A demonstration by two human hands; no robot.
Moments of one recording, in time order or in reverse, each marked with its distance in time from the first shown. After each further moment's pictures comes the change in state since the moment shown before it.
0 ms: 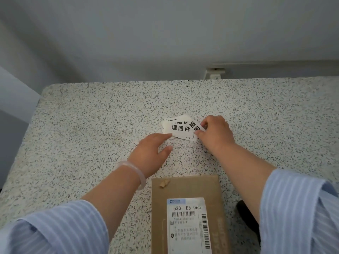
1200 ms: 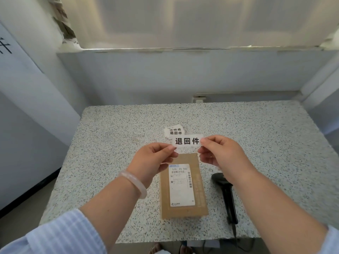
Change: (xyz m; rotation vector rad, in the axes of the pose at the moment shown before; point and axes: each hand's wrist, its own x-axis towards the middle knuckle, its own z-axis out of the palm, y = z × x) left_hand -0.197 0.111 -0.080 -1.010 0.011 -0.216; right_hand -0.248 -0.048 -0.172 1.066 -0.170 0.089
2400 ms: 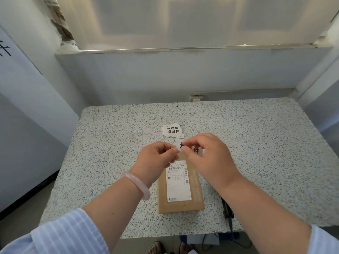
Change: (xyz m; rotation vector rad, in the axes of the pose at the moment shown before) left_hand -0.016 -0.004 0.020 0.253 0.022 0.178; right_hand -0.027 0.012 0.012 -0.740 0.093 -0.580
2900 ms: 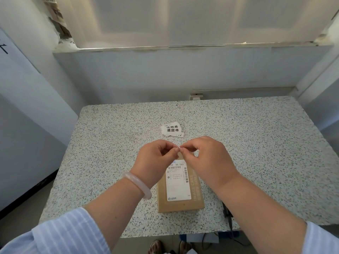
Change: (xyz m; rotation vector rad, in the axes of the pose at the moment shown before) left_hand 0.001 -0.002 0.002 0.221 0.068 0.125; right_hand 0.002 -0.003 0.004 -0.085 -0.043 0.003
